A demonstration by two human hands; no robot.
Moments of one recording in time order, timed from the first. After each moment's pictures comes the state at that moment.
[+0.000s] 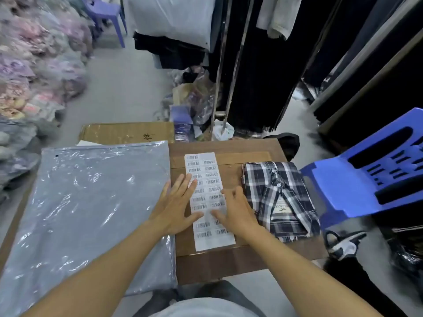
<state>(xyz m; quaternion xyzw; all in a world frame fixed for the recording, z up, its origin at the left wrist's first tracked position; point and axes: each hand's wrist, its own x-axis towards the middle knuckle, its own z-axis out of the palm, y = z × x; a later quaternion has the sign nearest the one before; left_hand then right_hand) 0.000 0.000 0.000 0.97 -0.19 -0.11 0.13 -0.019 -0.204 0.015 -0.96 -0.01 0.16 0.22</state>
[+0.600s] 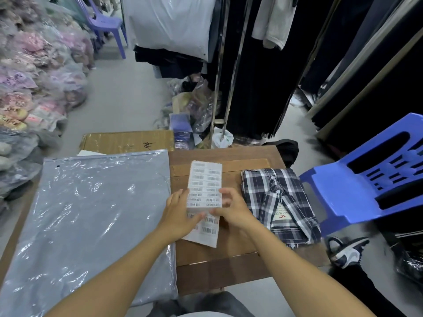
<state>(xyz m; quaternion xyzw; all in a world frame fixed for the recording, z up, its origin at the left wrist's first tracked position) 0.000 -0.017 0.003 0.92 -0.02 -0.17 0.35 0.000 -0.201 0.031 -0.76 0.17 0.22 0.58</state>
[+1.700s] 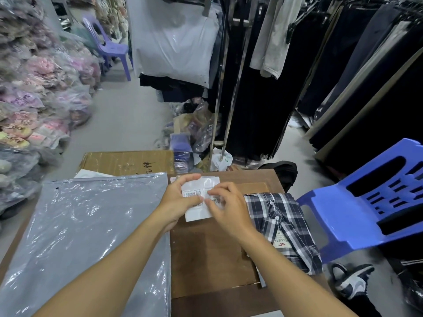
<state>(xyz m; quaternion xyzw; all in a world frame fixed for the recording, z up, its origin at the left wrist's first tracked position) 0.063 -0.025 0.090 0.67 0.07 -0.15 0.72 0.041 -0.191 0.065 -0.91 -0.06 -0.08 0.41</state>
